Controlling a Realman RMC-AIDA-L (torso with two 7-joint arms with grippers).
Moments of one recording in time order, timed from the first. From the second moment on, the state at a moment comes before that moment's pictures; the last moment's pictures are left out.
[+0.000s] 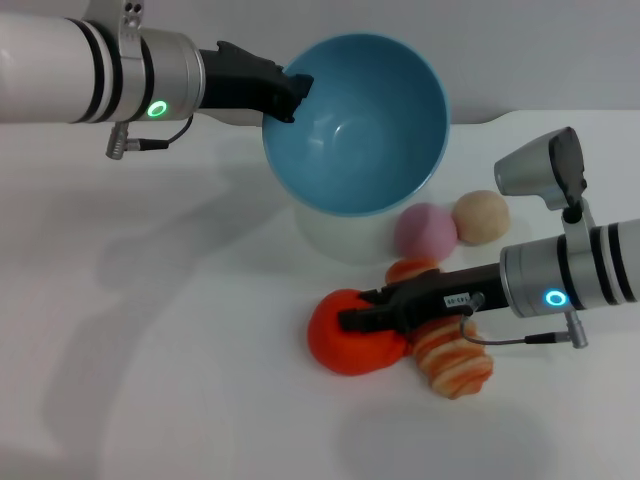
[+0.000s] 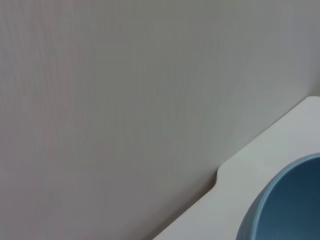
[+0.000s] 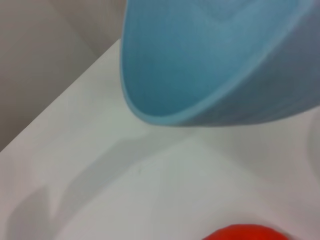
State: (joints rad) left arm -0.58 -2.06 1.47 1.28 2.24 0.90 -2.41; right arm 0.73 2.07 -1.22 -0.39 -1.84 -1.16 1.84
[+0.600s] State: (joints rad) left arm -0.57 -2.06 1.49 1.26 2.24 0.89 -2.41; right arm 0.70 2.07 -1.25 -0.44 -1.85 -1.18 1.82
